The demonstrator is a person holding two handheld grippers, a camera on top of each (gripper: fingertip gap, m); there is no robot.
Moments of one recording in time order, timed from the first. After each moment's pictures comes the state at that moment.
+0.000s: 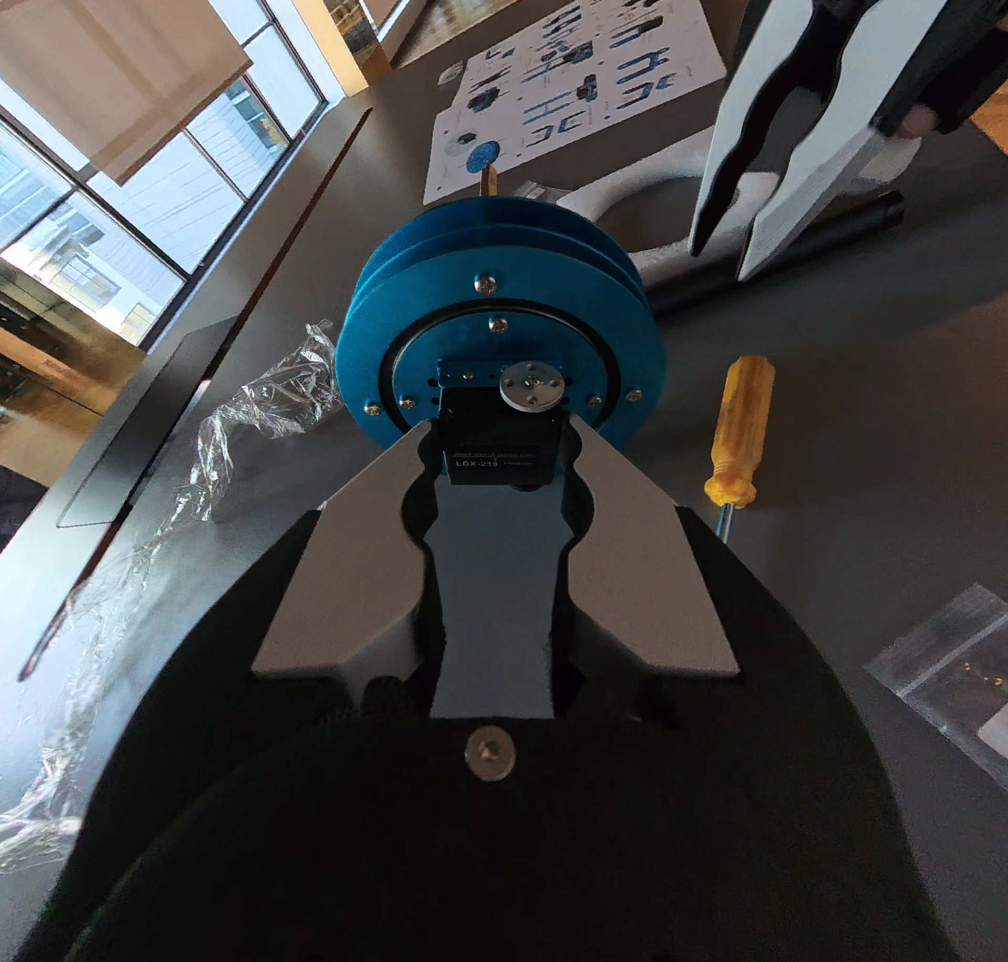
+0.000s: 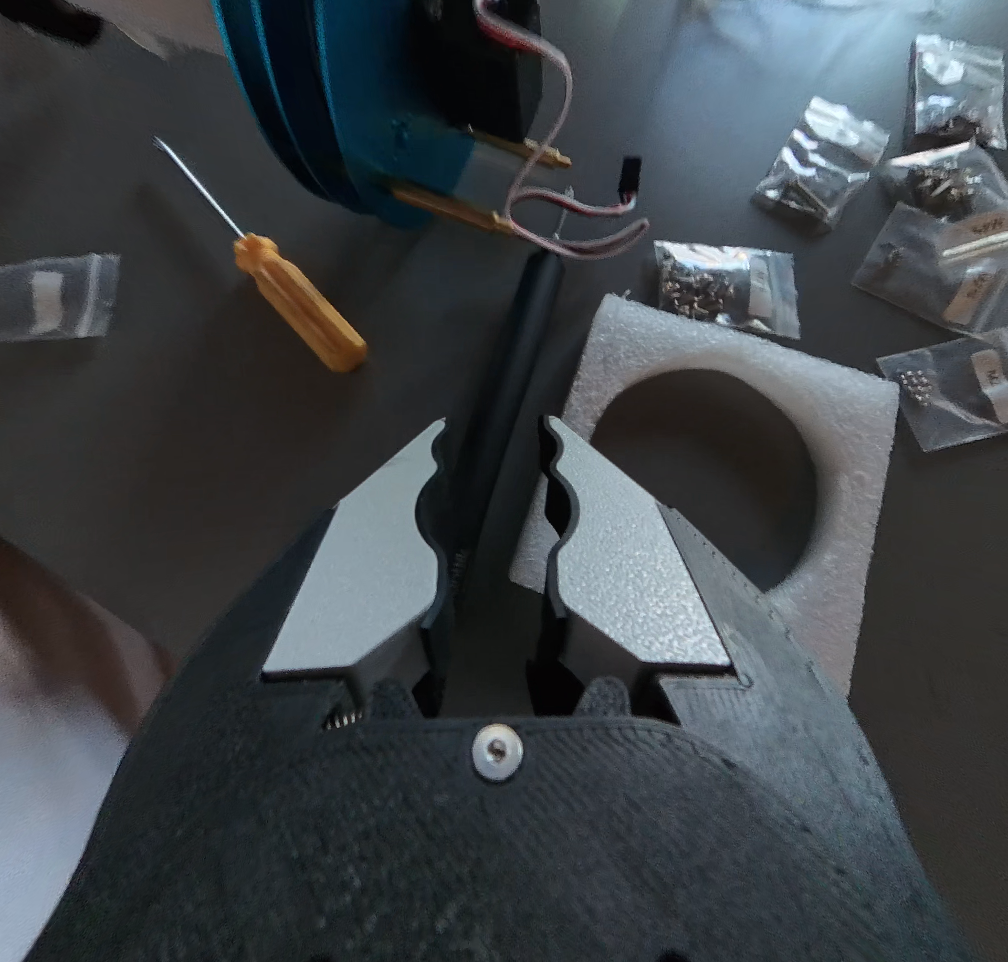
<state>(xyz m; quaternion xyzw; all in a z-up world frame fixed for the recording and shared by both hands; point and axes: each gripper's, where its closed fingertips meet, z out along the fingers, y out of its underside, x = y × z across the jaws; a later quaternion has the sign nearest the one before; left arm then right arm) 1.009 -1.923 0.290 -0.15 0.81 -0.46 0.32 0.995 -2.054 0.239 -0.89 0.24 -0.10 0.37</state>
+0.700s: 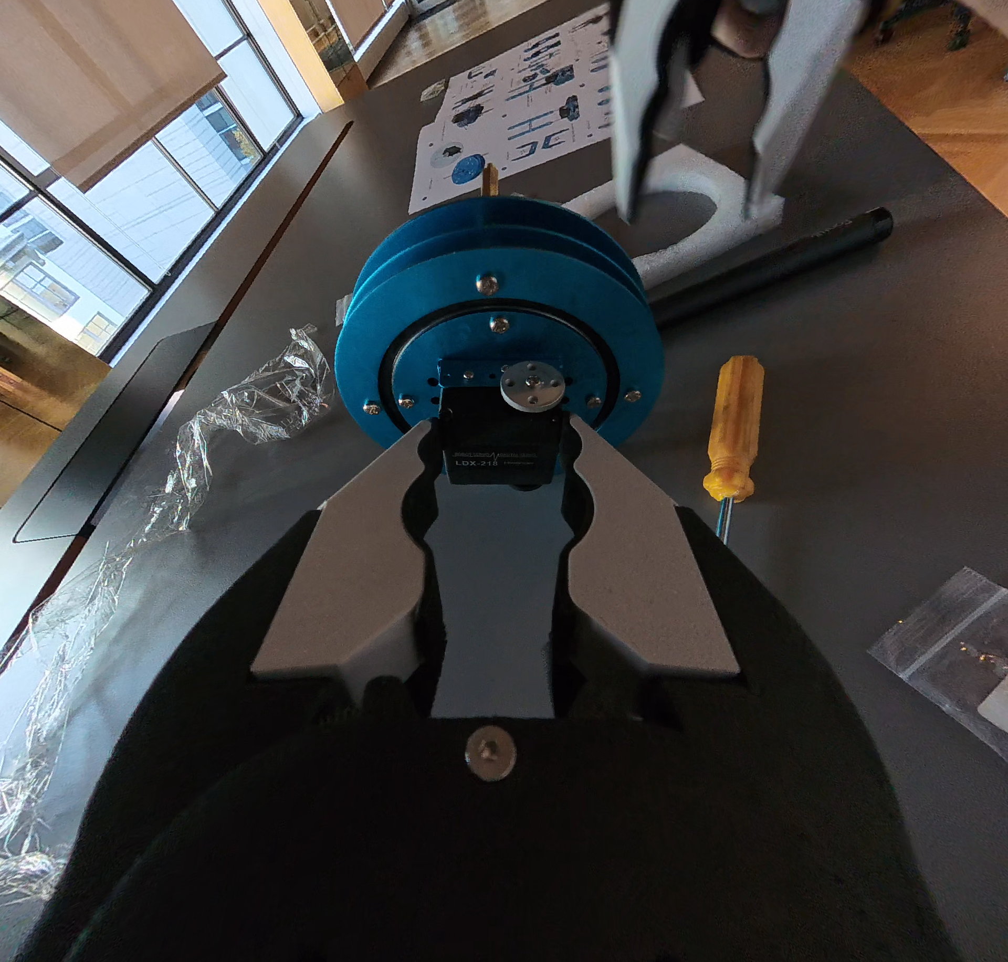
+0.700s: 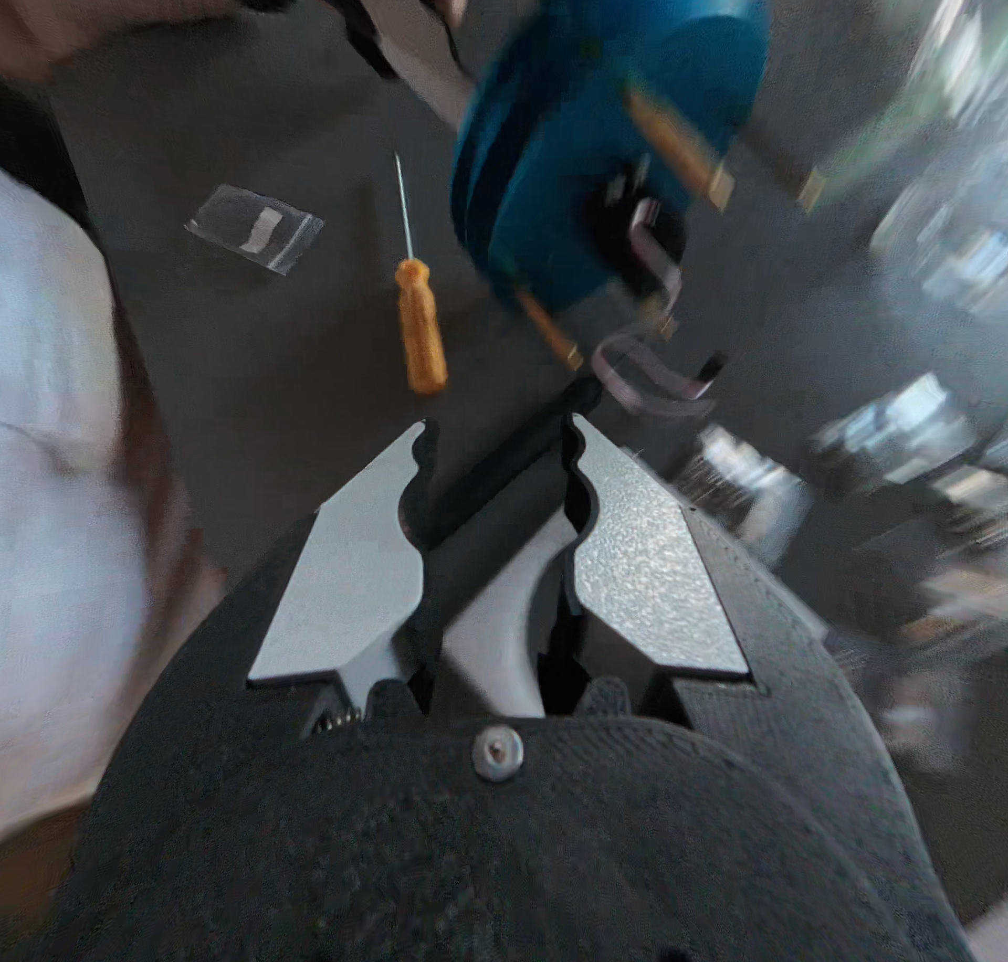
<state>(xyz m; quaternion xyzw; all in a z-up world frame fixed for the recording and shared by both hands) 1.010 -1.921 0.290 -0.14 0.81 -0.48 0.30 0.991 -2.029 0.283 -0.92 -0.03 0.00 0.39</state>
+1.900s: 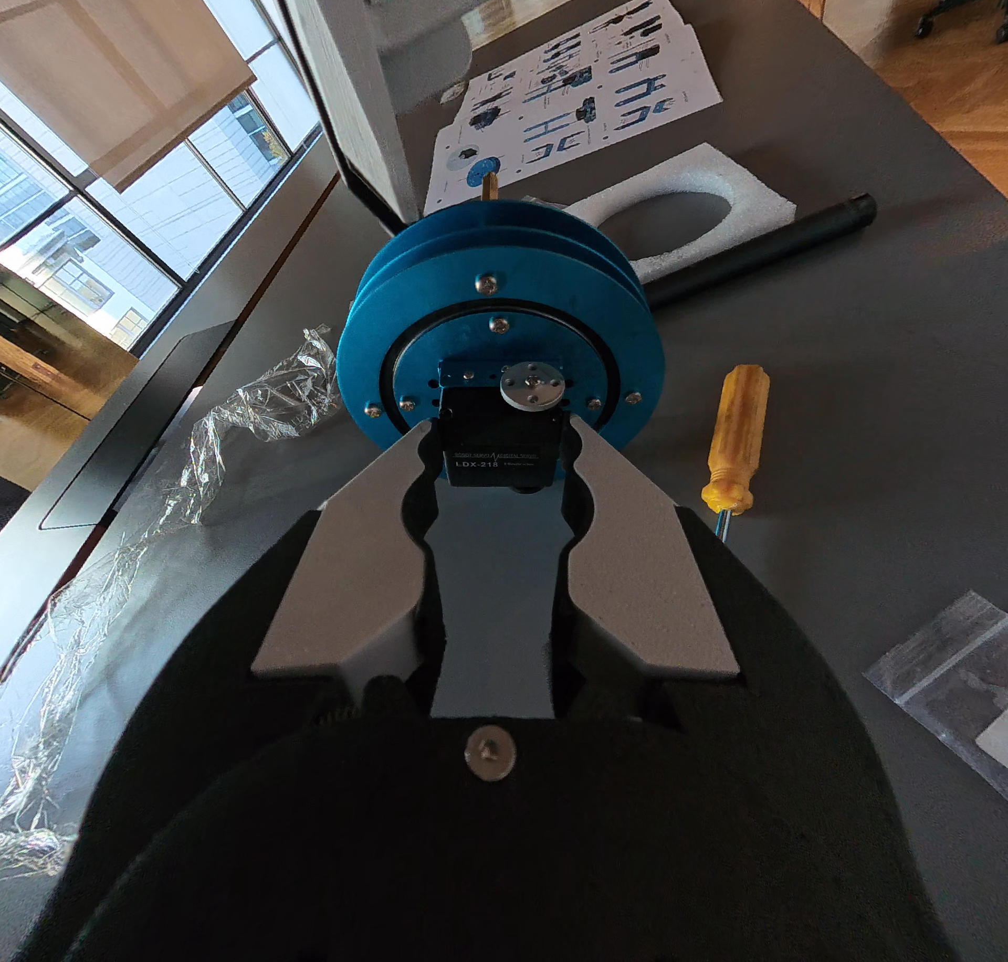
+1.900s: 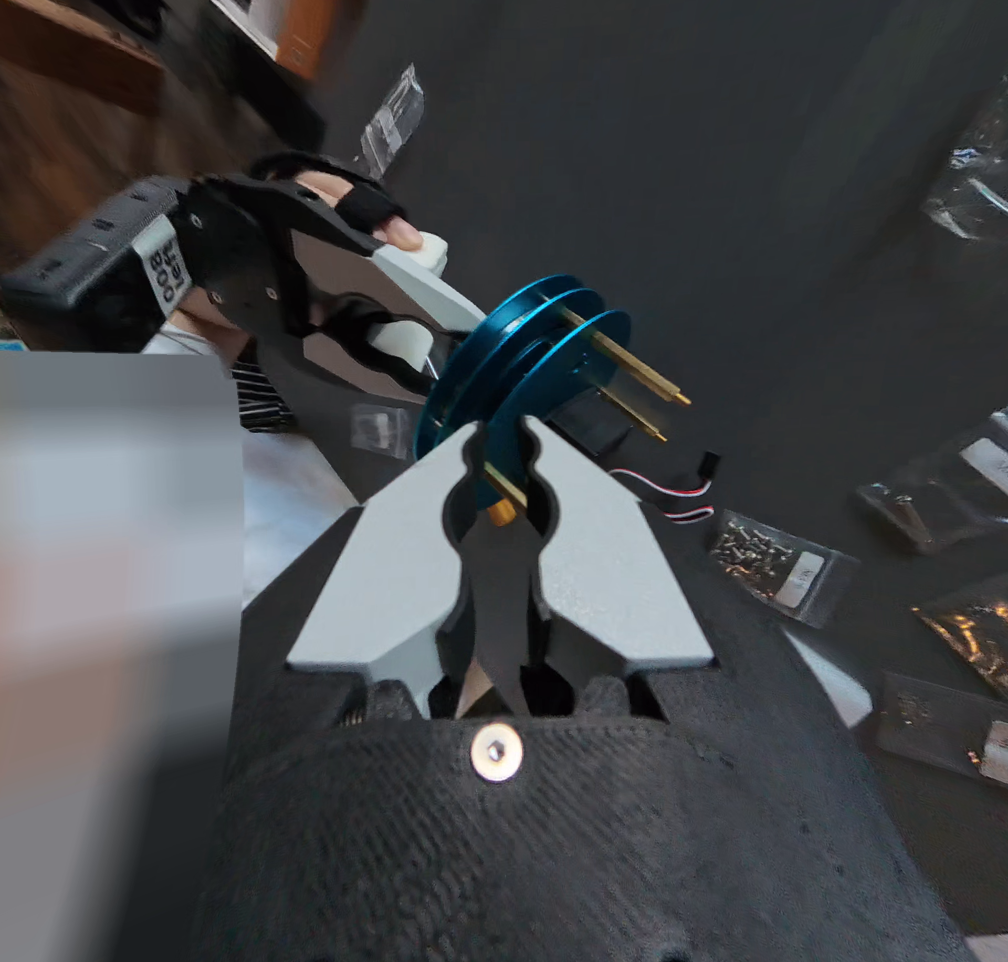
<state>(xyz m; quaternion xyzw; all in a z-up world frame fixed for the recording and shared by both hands) 1.010 -1.923 0.290 -0.15 0.80 -0.48 0.32 1.043 -1.936 0.342 -0.93 0.20 0.24 0.21</state>
